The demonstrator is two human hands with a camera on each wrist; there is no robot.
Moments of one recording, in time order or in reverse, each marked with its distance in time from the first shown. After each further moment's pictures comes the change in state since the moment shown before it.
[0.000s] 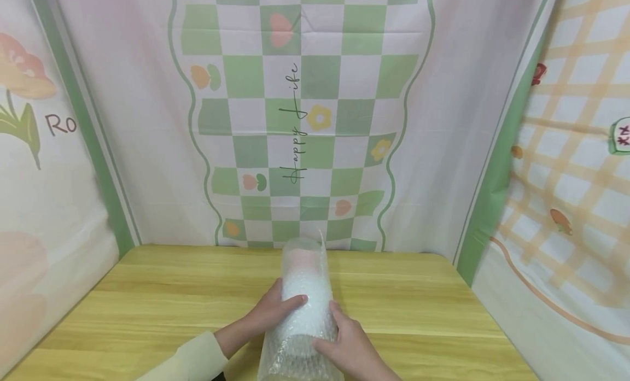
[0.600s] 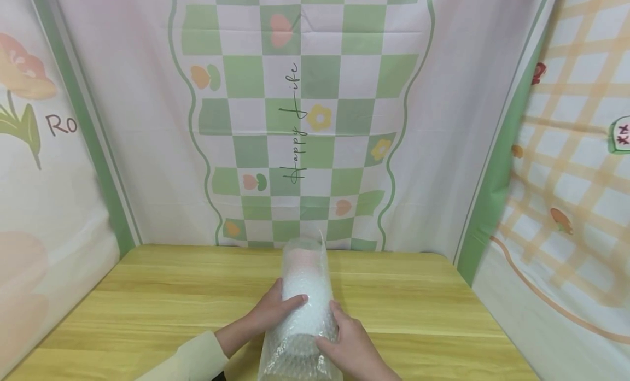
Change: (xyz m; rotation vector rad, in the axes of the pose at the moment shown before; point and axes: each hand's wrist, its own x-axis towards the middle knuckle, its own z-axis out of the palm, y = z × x) left_hand 0.002 -0.001 0.001 0.020 0.012 -0.002; right_hand 0.003 0.004 0.003 -0.082 0.062 -0.075
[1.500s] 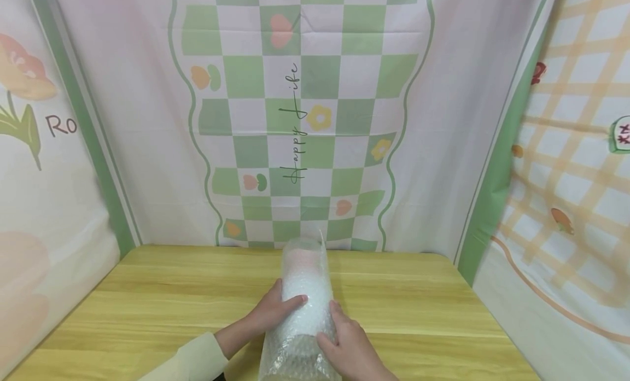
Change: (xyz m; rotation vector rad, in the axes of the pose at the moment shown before) left_hand -0.004 0.003 -0.001 -0.019 -0.007 0.008; right_hand -0.002 0.003 0.004 -0.118 0.014 -0.055
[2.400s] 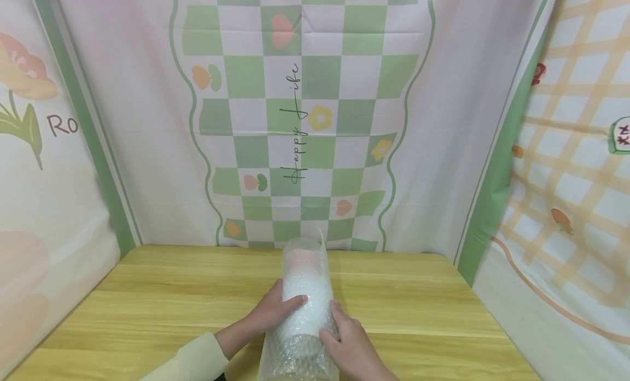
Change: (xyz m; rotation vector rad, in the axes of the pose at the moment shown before) left_hand -0.001 0.000 -0.001 -0.007 -0.003 -0.026; right_hand 0.002 -0.008 -0.001 0.030 0.044 0.064
